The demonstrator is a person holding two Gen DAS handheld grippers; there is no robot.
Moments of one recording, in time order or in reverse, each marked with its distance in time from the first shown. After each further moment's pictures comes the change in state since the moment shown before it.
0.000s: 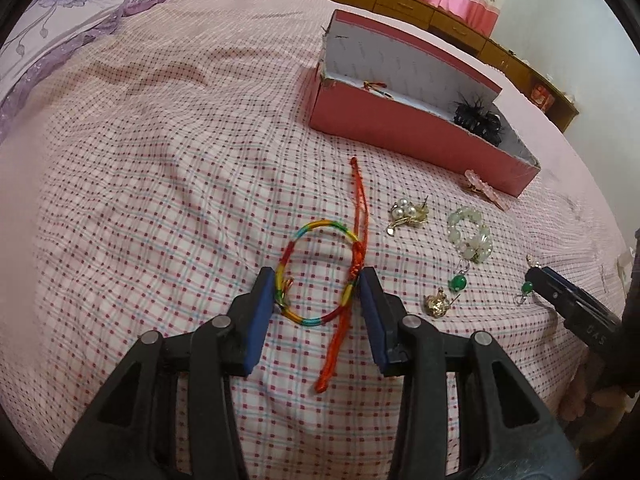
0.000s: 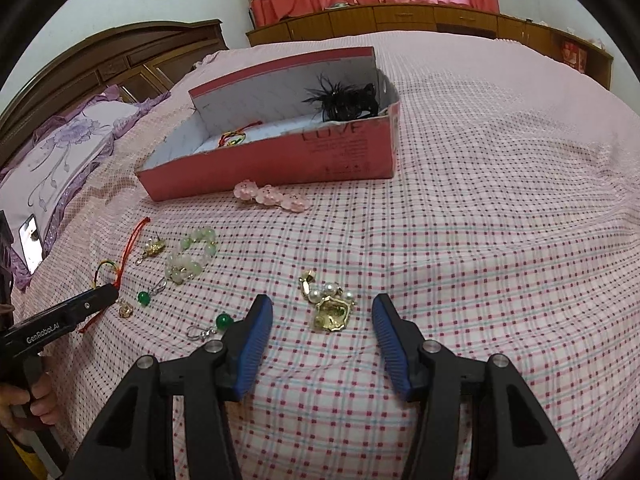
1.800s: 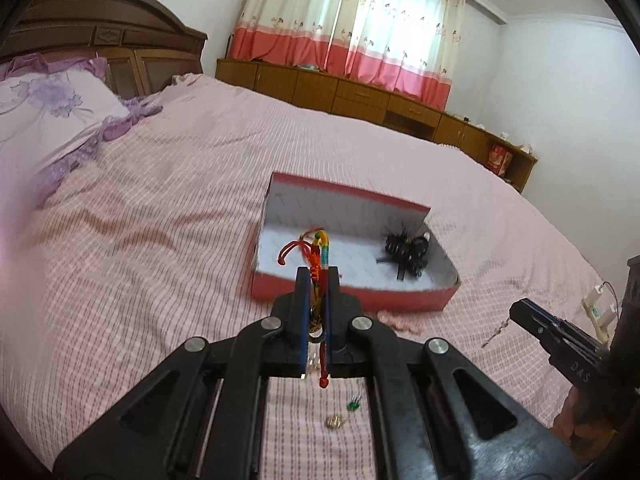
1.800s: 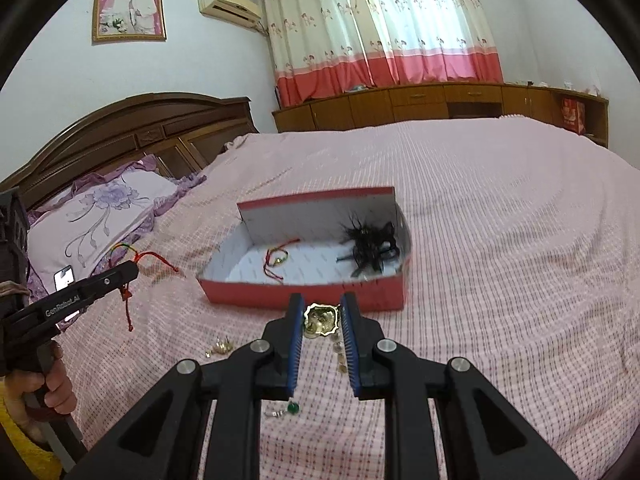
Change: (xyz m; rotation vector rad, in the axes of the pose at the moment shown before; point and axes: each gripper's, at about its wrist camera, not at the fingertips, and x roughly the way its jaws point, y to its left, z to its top) left arm -0.081 -0.043 0.073 0.077 -0.351 -0.100; right arm -0.094 0.023 0.044 -0.045 -0.313 0.061
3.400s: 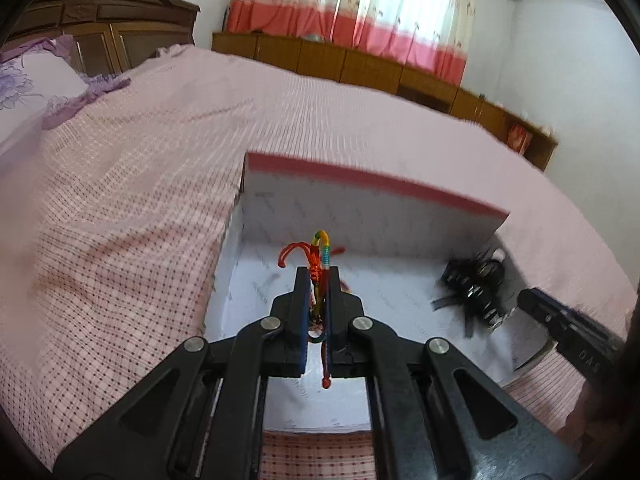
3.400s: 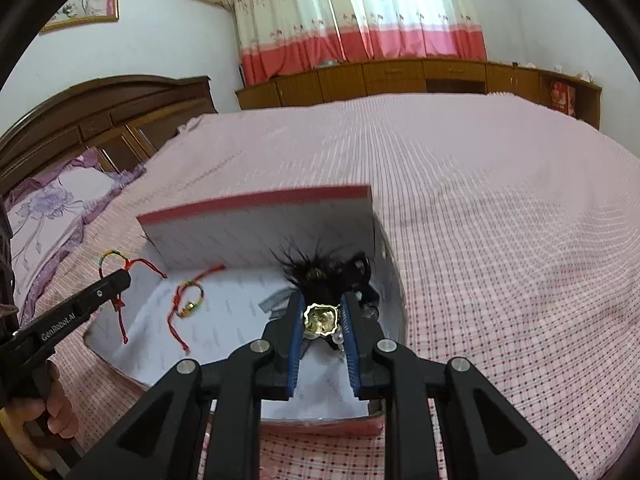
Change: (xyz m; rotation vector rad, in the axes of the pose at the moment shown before) left arm 0.171 0.008 0.025 0.013 0.112 0.036; right arm 0.170 -0.053 0.044 0.036 0.098 -0.112
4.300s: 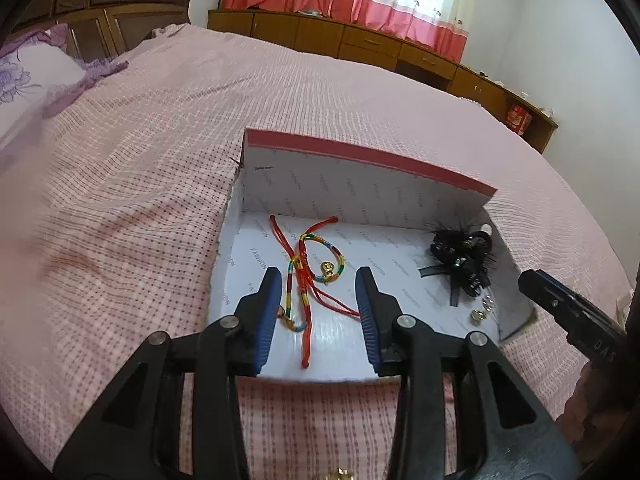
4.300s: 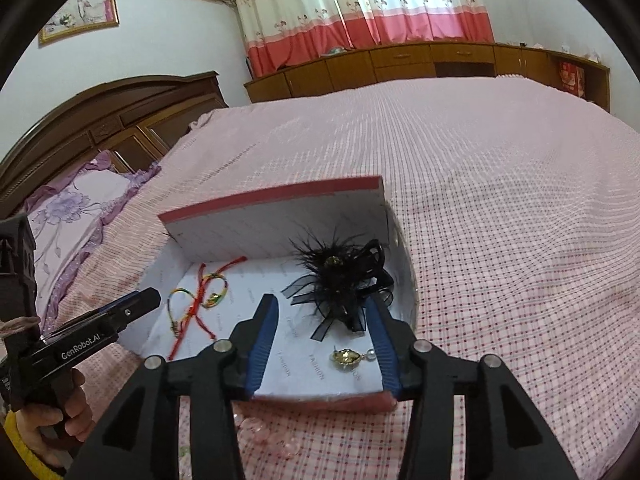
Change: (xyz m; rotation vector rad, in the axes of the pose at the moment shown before) left arm -0.031 -0.004 -0.002 0.003 0.092 -0.014; right arm -0.024 0.000 0.005 0.033 0.034 0.079
